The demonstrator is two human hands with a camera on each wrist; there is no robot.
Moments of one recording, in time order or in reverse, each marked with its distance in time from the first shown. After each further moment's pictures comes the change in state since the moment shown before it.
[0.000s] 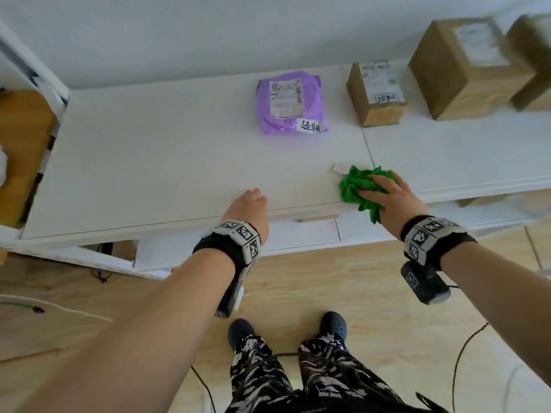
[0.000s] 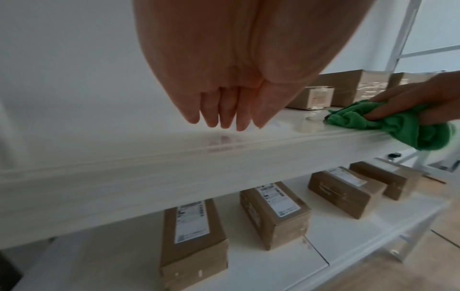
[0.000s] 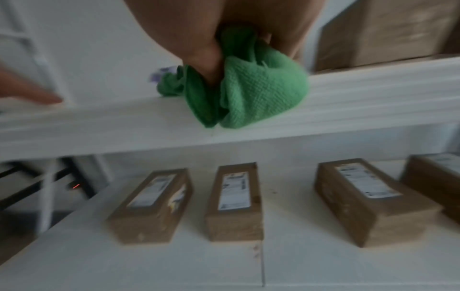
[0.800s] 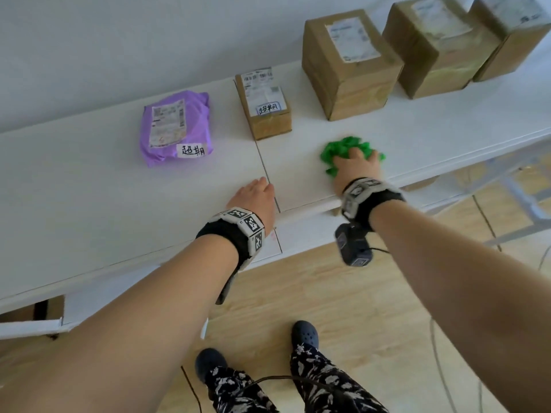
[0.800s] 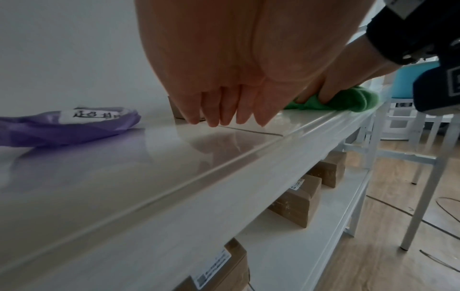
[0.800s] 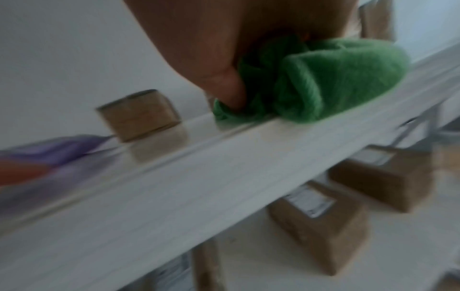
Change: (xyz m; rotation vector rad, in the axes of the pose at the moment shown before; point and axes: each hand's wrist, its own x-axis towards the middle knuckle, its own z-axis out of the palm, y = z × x) left_hand 0.085 0.201 -0.004 0.195 -0.012 0.224; right_hand 0.065 0.131 -0.035 -0.018 0.011 0.339
